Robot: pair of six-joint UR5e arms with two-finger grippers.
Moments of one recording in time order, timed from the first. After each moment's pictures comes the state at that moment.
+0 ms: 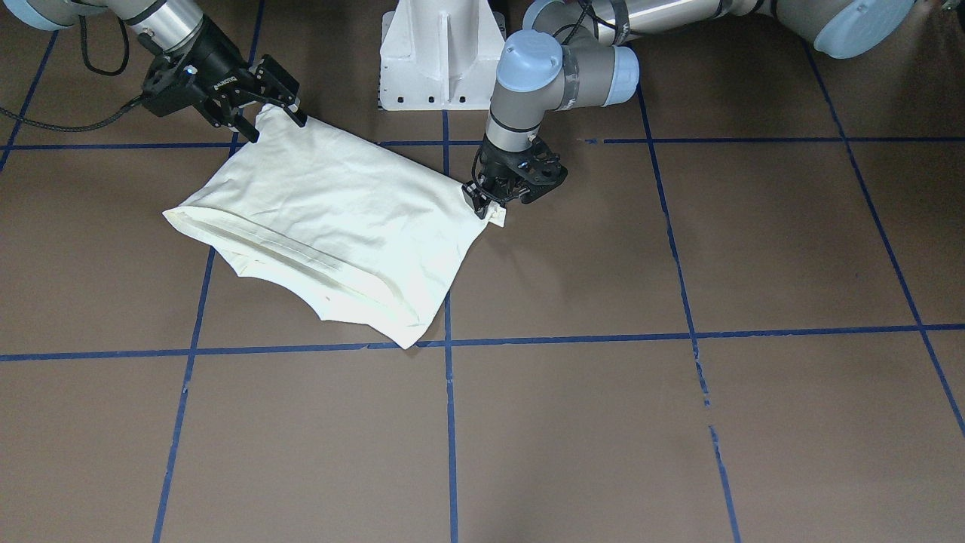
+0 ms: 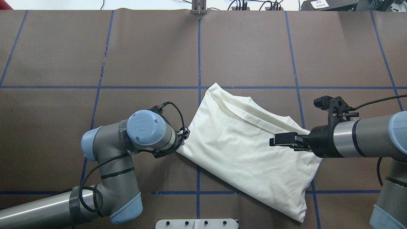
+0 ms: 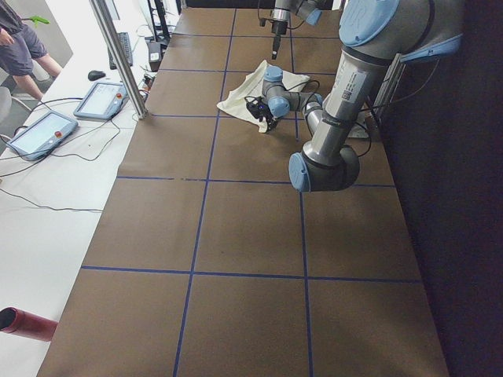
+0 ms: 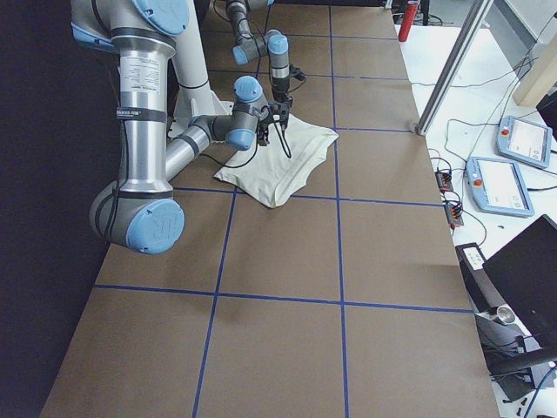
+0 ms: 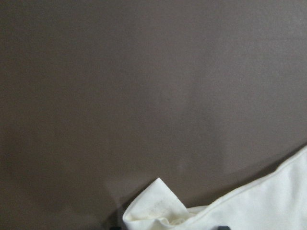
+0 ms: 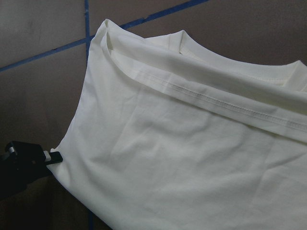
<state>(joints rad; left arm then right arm) -0.38 -2.17 -1.66 -1.80 -1.77 -1.97 0.53 -1.62 2.18 -0.93 1.91 1.46</state>
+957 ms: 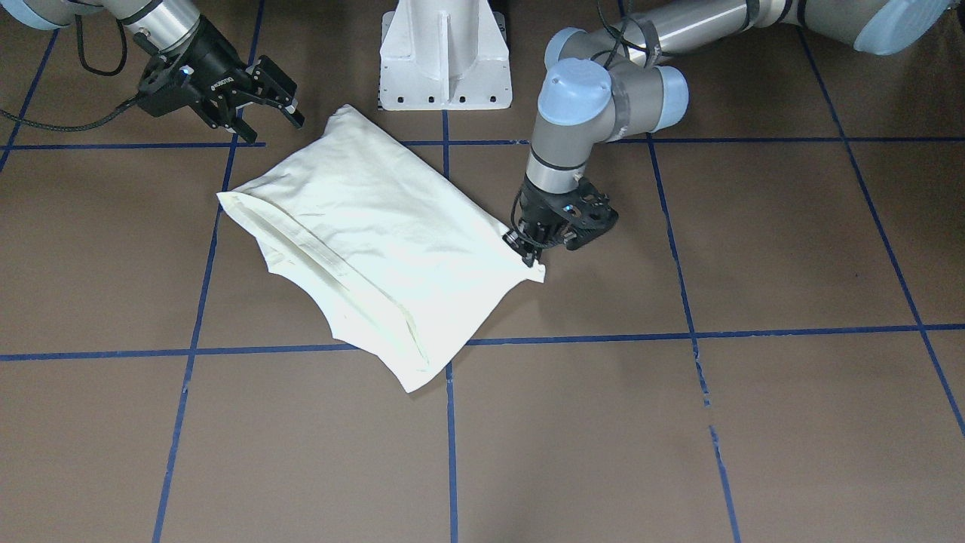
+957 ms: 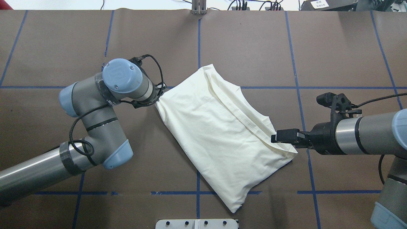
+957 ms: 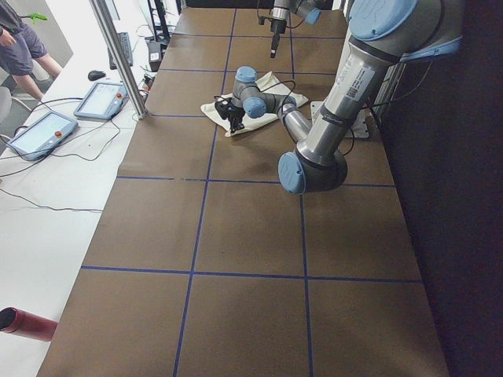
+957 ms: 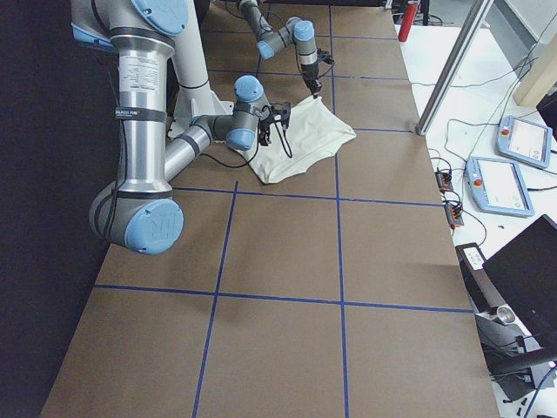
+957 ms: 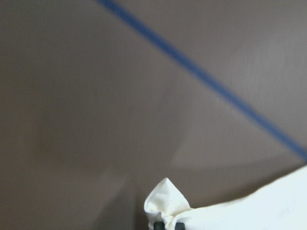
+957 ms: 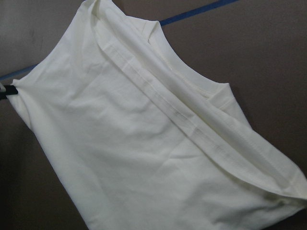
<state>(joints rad) -0.63 -2.20 -1.53 -1.83 -1.74 -1.71 0.55 -1.62 2.18 -0.93 1.91 1.46</state>
